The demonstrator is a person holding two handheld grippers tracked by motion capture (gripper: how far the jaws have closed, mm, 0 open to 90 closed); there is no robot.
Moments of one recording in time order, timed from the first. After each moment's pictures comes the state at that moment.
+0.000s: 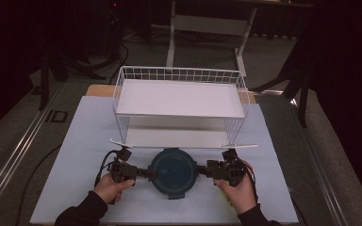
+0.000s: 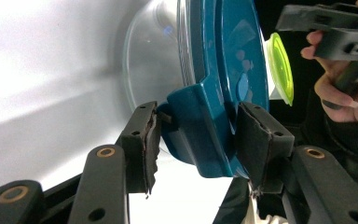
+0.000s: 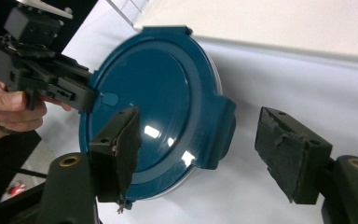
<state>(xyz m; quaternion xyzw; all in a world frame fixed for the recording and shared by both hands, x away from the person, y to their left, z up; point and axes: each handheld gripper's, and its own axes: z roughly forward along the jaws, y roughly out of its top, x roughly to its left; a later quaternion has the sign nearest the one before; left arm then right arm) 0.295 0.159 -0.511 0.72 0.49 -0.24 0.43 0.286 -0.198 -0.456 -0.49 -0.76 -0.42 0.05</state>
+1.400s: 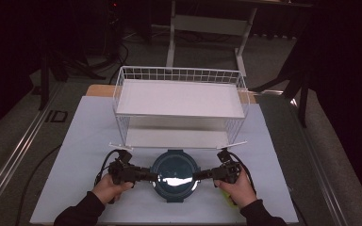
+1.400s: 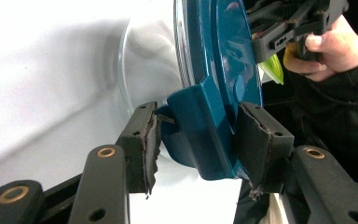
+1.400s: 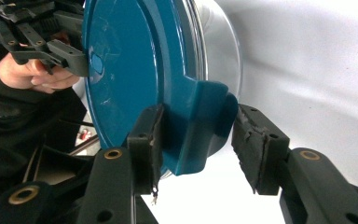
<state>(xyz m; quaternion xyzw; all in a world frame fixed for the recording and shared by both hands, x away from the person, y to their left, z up) 0.293 0.158 -0.515 0.76 0.39 -0.20 0.48 0.311 -0.202 -0.489 -0.48 -0.77 -0.36 0.21</state>
